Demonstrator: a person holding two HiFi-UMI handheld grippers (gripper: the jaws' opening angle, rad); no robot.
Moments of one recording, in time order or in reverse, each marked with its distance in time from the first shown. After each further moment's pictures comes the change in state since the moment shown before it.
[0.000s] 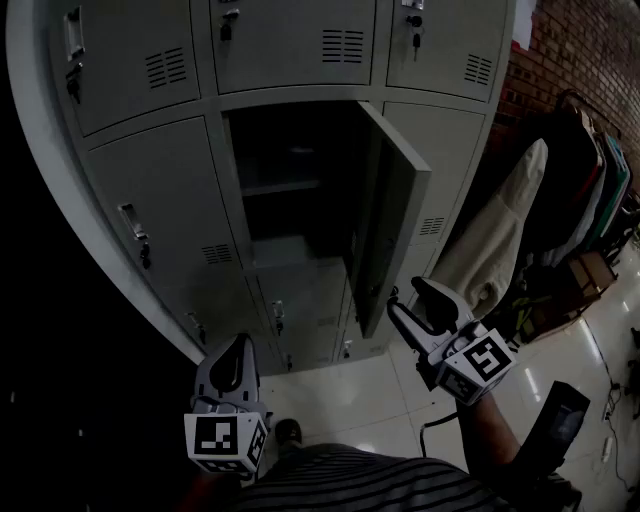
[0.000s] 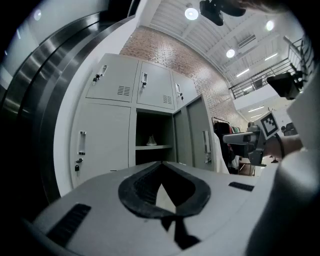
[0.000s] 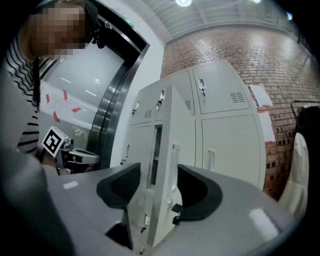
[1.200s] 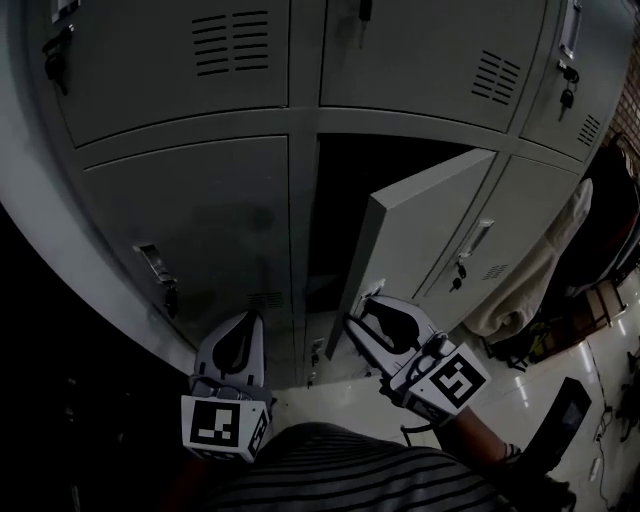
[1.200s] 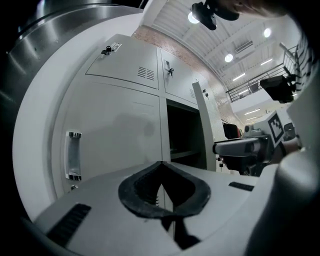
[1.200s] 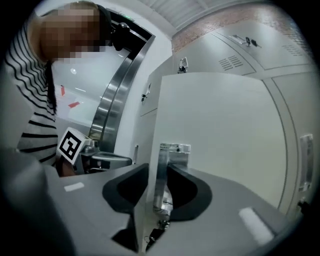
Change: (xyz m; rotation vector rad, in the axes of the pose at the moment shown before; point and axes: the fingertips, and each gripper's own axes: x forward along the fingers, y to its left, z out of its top) left arm 0.133 0.166 0.019 0.019 -0.040 -0.051; right arm 0.250 0.089 -0.002 0.044 0.006 0.231
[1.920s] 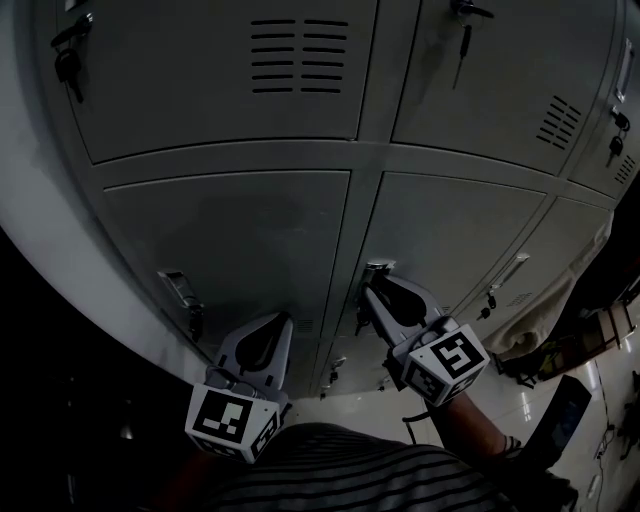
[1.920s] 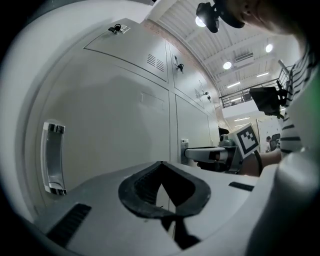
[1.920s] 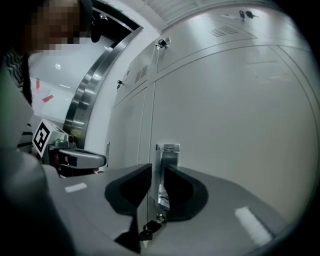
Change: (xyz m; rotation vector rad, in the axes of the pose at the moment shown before) left arm 0.039 0.032 0.005 -0.061 0.022 -0.151; right arm 0.087 -0.065 -0.006 0.043 0.023 -0.148
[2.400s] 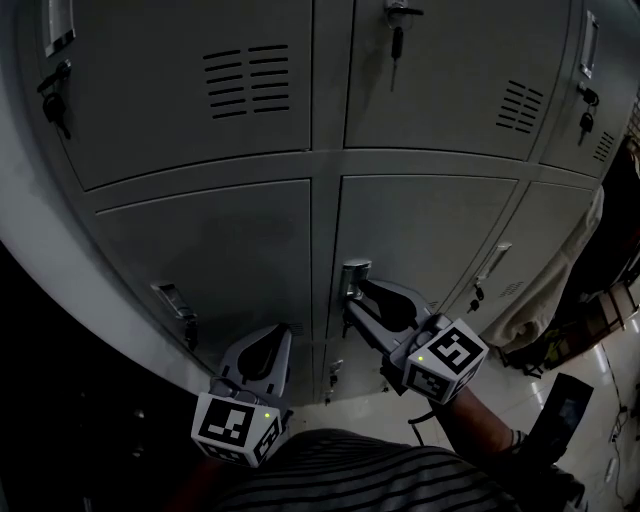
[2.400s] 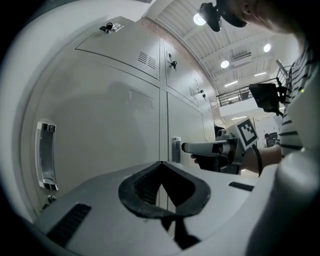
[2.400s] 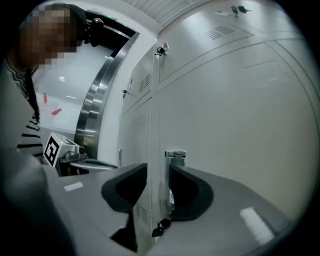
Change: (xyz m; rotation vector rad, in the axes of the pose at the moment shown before) left arm 0.001 -0.024 -0.006 0.010 0.033 -0.028; right arm -0.021 0.014 0.011 0.052 -0.020 0.127
